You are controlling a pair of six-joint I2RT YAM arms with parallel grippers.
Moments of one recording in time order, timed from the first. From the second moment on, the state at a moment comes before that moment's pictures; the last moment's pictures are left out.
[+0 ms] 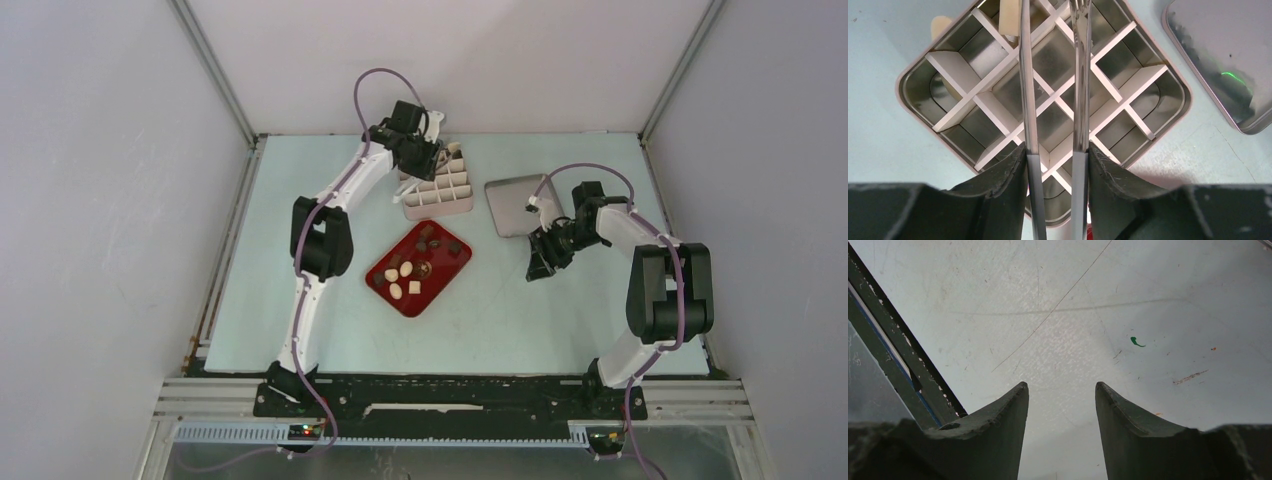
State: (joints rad) left arm -0.41 2.40 2.28 -0.76 0.17 0.04; right arm 0.04 1.68 1.07 -0.83 -0.73 -0.60
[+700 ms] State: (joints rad) left arm -0.43 2.38 2.28 -0.76 0.15 0.05; right arm 0.04 1.68 1.07 -0.83 -0.73 -0.60
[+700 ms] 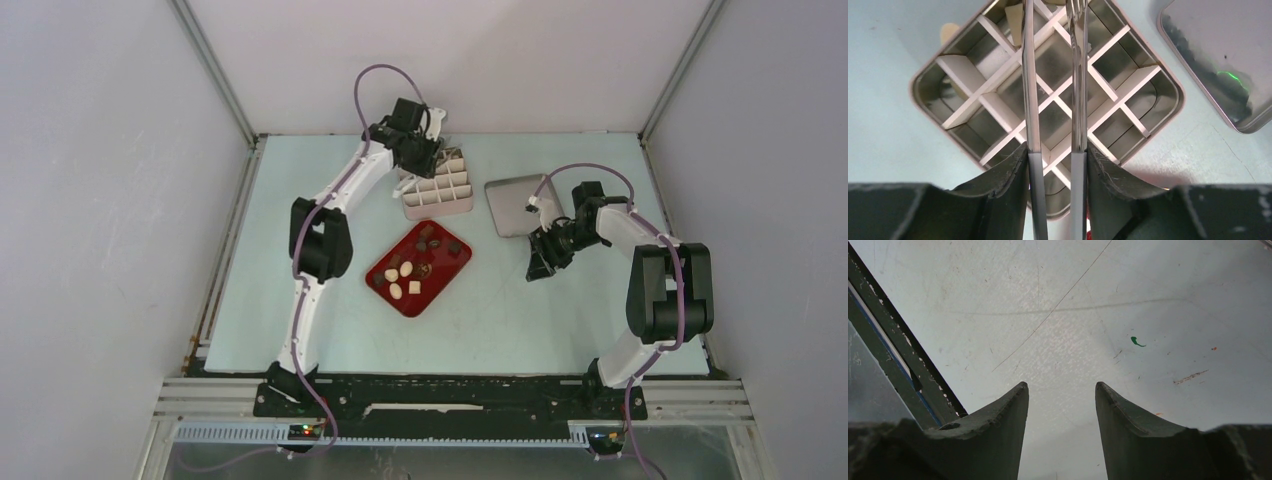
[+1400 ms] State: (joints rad) left arm -0.42 1.71 1.64 -0.74 0.12 0.18; right arm 0.06 1.69 1.10 -0.86 -0.73 -0.62
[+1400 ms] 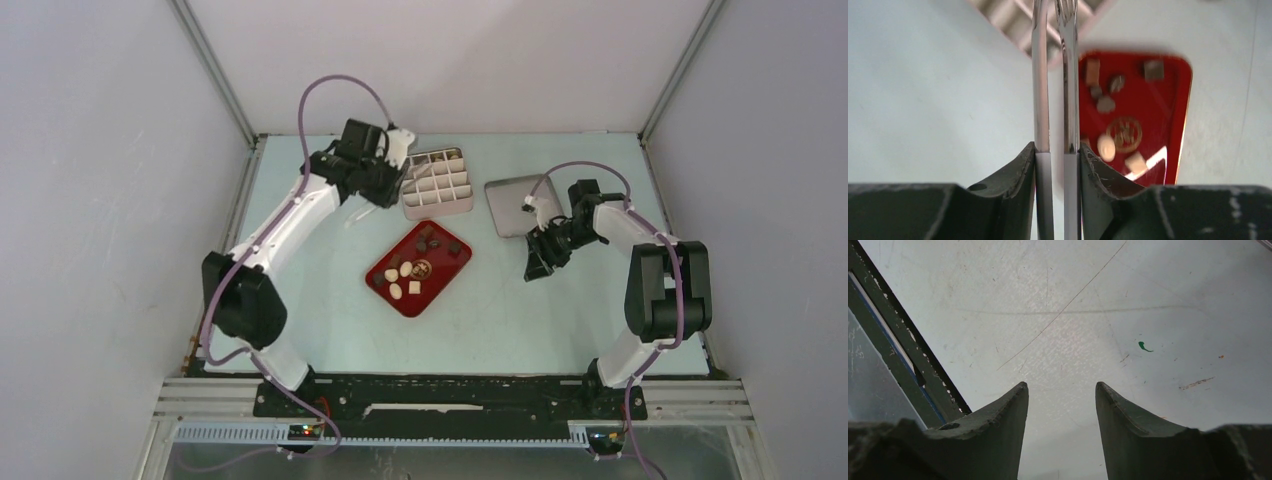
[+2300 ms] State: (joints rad) left arm -0.56 1.41 1.27 -1.19 0.17 0.59; right arm 0.16 1.69 1.11 -0.88 -0.65 -0.64
